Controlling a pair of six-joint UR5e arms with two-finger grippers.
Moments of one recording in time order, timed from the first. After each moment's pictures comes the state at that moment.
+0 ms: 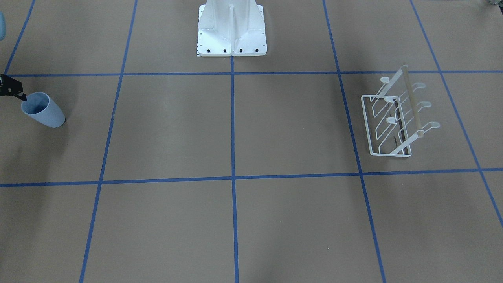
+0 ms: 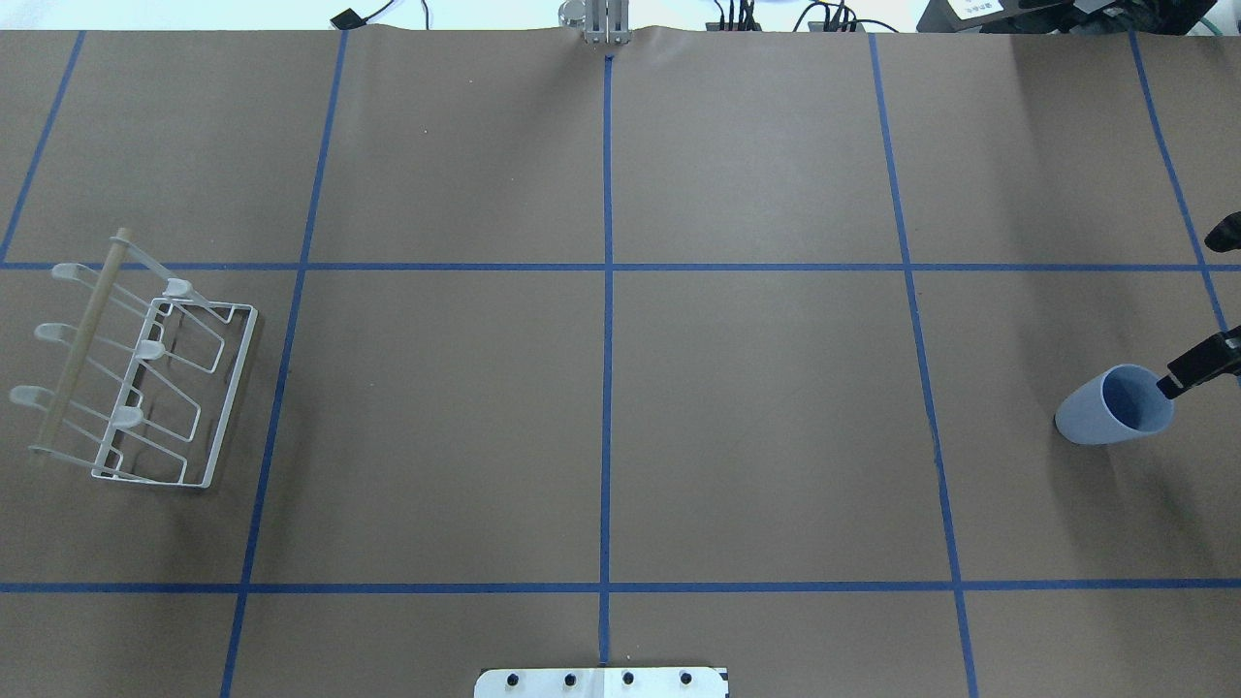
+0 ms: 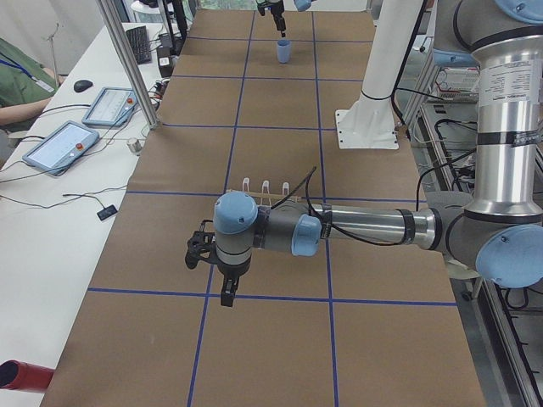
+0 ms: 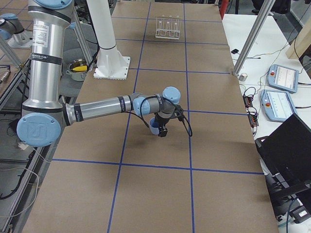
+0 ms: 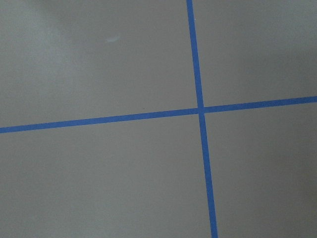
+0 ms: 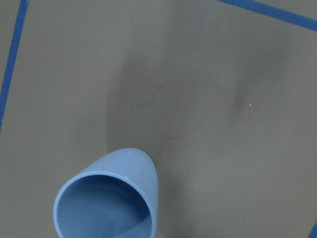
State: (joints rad) left arm -1.60 -1.50 -1.69 -1.67 -2.29 0.02; right arm 1.14 -1.70 1.87 -1.55 2.37 0.12
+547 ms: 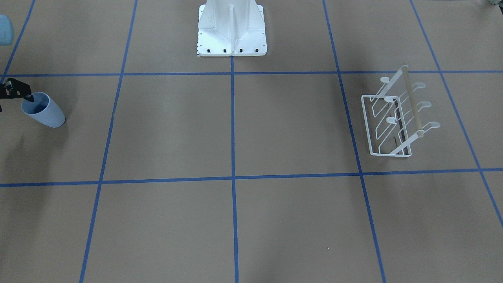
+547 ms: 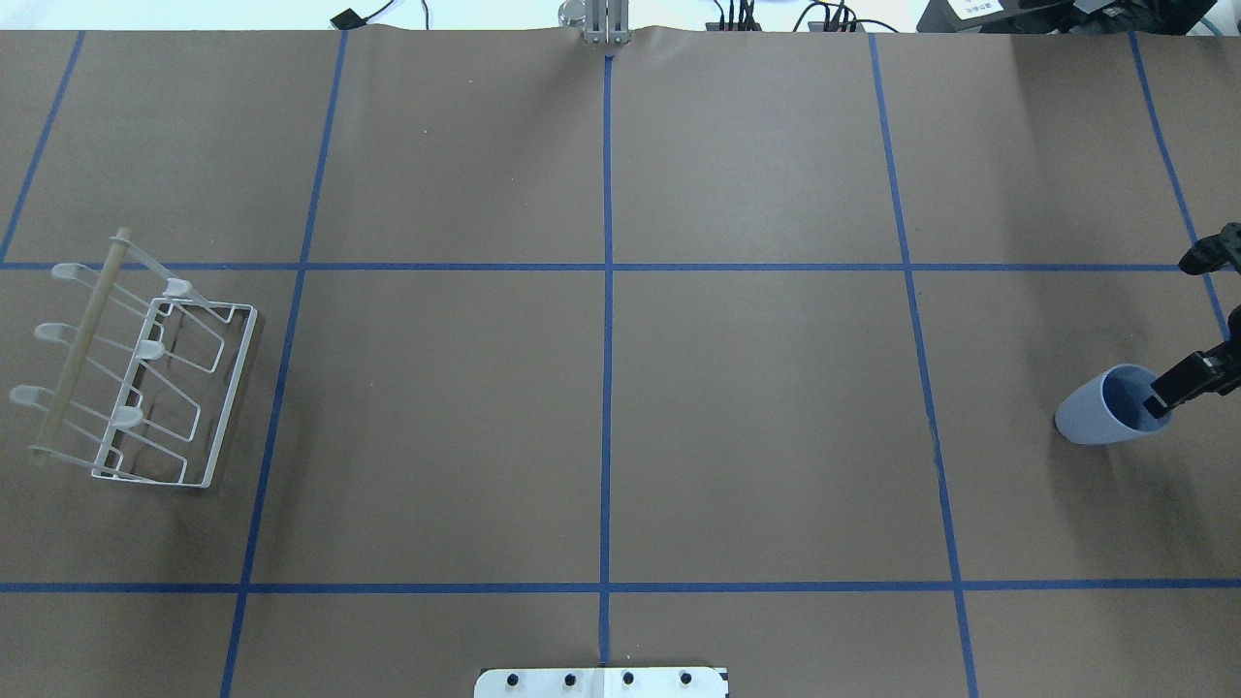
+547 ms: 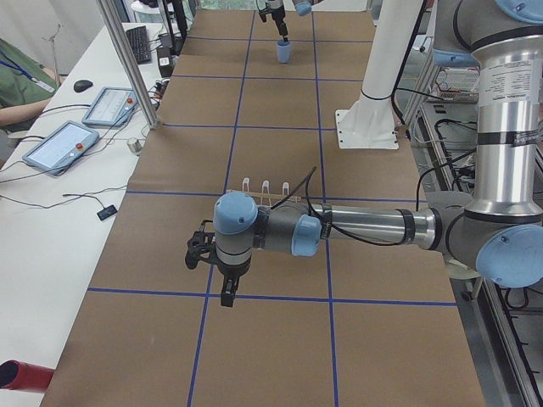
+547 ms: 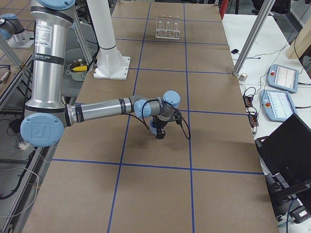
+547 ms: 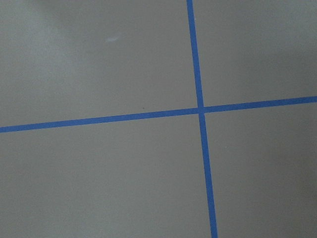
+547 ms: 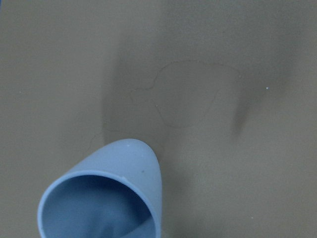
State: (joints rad) left arm -1.60 -1.50 -1.69 -1.67 -2.29 0.02; right arm 1.10 -1.69 1.82 -1.55 2.37 0.13
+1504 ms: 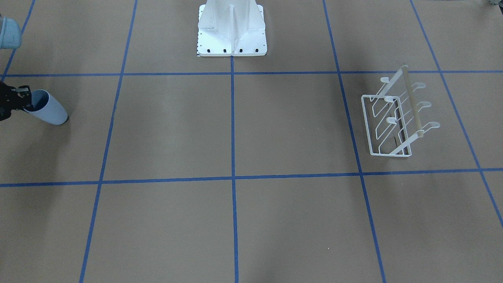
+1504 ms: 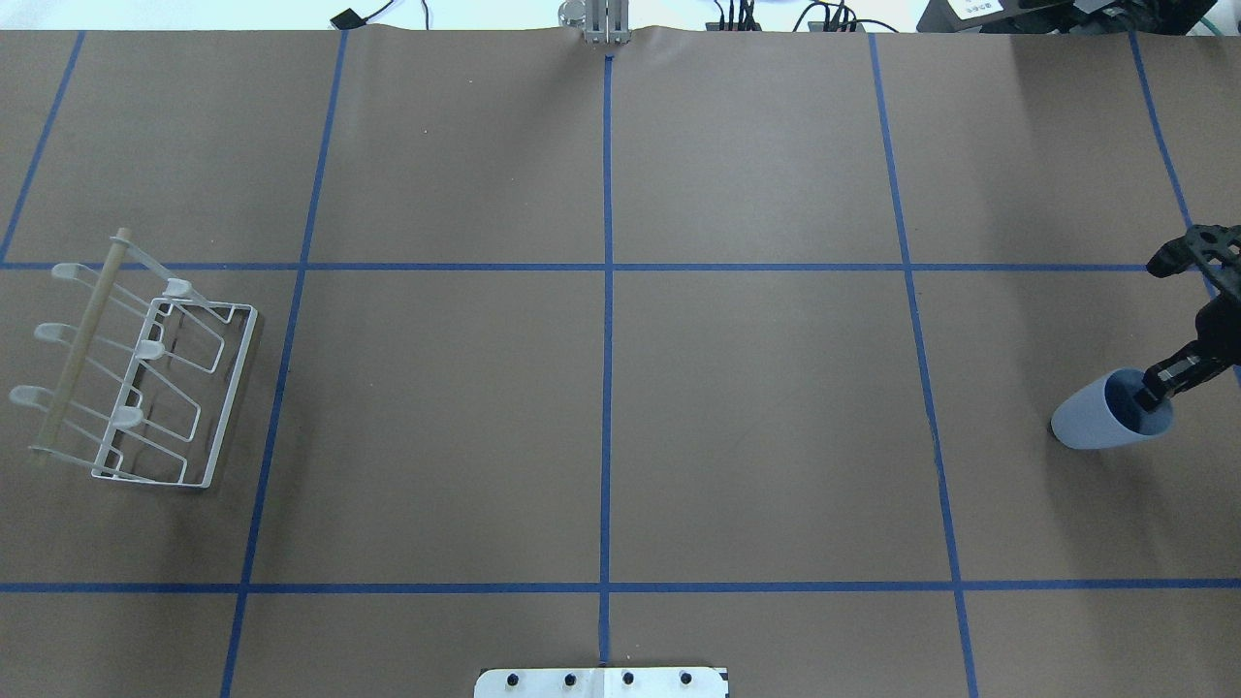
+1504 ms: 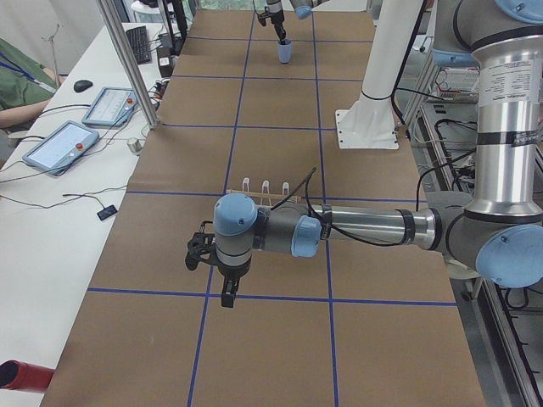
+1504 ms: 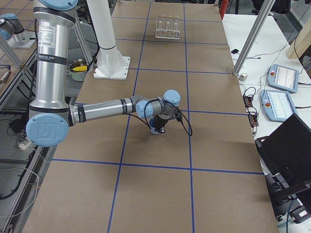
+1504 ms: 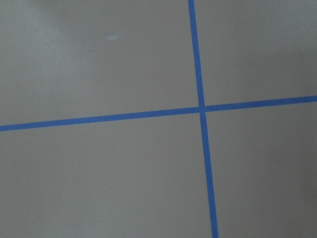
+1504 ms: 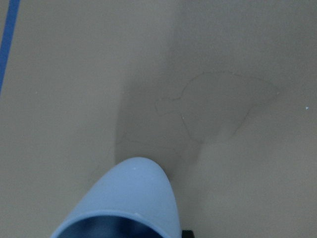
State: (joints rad) left arm -1.60 -1.50 -1.68 -1.67 -2.29 0.01; right arm 1.07 -1.67 1.82 -1.48 2.38 0.13
